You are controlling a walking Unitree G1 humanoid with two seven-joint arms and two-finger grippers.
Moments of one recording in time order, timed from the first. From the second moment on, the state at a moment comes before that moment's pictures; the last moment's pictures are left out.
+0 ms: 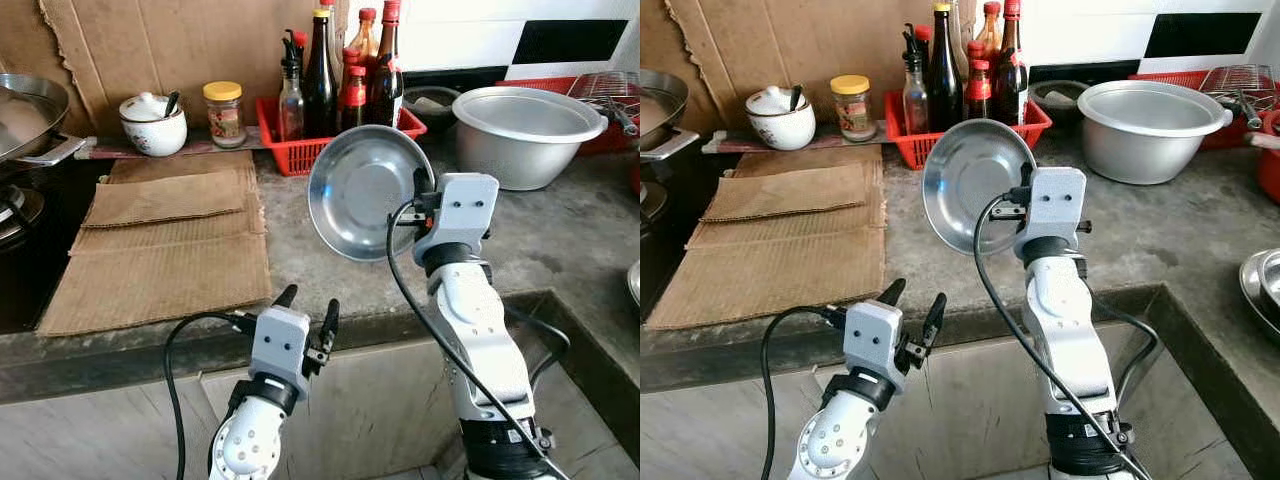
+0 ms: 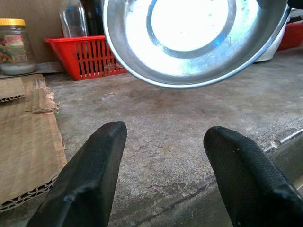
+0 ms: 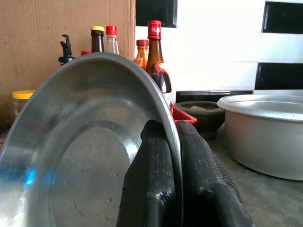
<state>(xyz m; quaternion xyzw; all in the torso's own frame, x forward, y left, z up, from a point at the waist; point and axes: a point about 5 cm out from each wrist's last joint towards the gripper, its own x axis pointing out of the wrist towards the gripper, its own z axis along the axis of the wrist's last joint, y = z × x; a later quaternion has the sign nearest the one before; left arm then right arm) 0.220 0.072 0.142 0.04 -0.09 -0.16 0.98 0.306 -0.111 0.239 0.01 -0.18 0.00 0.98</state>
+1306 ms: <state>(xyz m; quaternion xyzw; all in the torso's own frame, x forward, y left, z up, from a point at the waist) 0.222 0.071 0.143 0.04 -0.09 -0.17 0.98 0.301 -0.108 0.228 0.01 -0.17 0.03 0.98</state>
